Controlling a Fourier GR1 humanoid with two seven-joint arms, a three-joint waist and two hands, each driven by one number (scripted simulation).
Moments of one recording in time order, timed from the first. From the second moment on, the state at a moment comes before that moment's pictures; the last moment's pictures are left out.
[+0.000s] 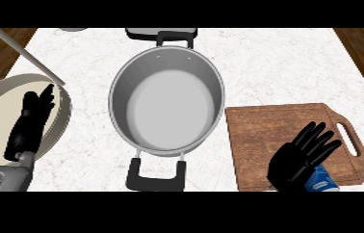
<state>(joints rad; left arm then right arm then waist) -0.12 0.50 -0.08 -1.39 0.05 0.26 0.34 0.04 0.00 0.15 -1.30 2.50 0.31 1.12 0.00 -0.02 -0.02</state>
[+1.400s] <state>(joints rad) -0.11 0.44 -0.02 -1.40 -0.02 0.21 0.36 -0.01 -0.09 0.06 -1.26 2.59 0.24 1.02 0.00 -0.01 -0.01</state>
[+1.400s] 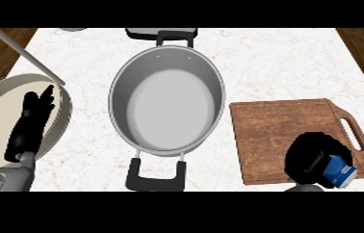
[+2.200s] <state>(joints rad) -0.09 0.42 -0.01 -1.43 -0.02 0.18 0.37 -0.01 -0.07 0.18 -1.47 2.11 -0.03 0.58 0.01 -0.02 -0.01</state>
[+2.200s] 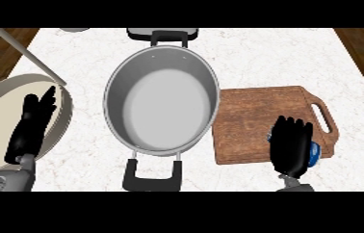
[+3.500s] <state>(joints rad) -0.10 0.42 0.01 -1.42 -0.05 0.18 0.38 -0.67 -0.02 0.08 -2.21 0.87 0.62 0.58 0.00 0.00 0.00</state>
